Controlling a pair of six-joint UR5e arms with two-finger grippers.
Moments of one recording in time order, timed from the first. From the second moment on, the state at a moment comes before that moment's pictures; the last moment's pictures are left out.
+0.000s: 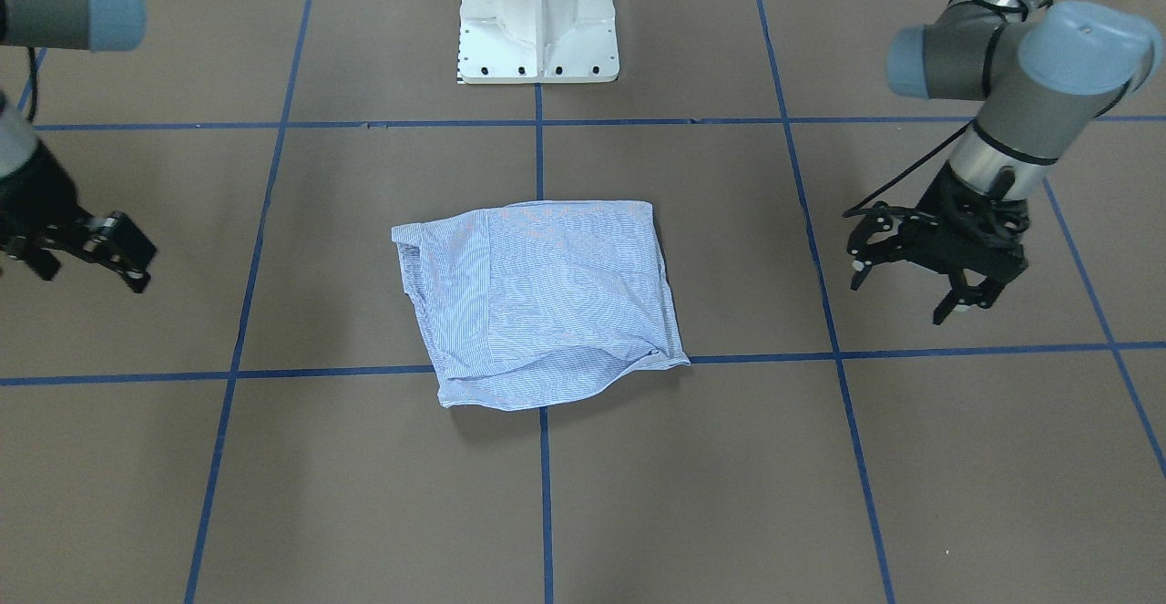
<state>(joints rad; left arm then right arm) -1.02 -1.83 -1.75 -2.02 -2.05 -0.39 1.13 -1.36 1.93 -1.64 2.11 0.76</state>
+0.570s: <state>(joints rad) -1.17 -1.71 -1.77 -2.03 -2.17 -0.30 1.51 -1.73 1.94 -1.64 2.25 0.05</state>
